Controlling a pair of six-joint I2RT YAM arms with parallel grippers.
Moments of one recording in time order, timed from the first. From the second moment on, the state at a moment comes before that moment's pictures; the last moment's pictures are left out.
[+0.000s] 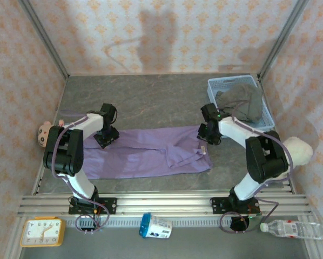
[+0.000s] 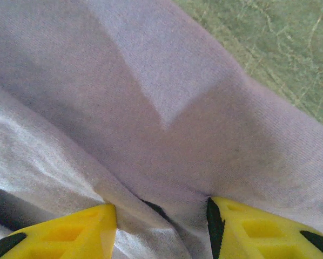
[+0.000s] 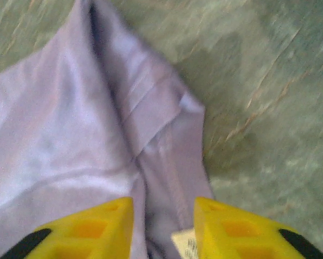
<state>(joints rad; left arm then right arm) -0.09 1.72 1.01 -0.78 -0.10 -0.88 0.33 1.60 0.98 -0.68 -0.07 0.73</state>
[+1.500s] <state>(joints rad) -0.12 1.72 1.05 -0.80 -0.07 -0.88 0.48 1.41 1.00 -0.93 -0.11 0.81</state>
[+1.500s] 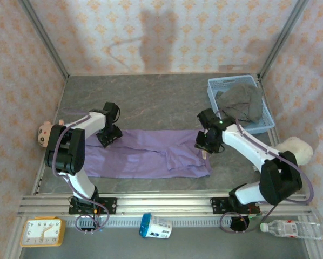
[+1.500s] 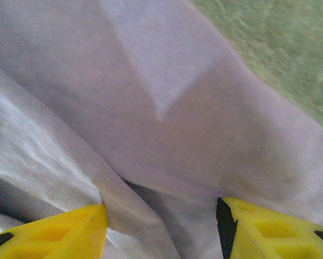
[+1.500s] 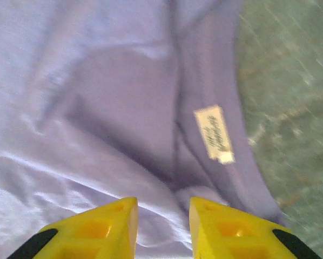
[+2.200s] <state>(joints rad) -0.24 1.73 1.08 -0.79 -0.02 -0.87 0.55 1.85 1.19 -0.94 -0.14 0.77</state>
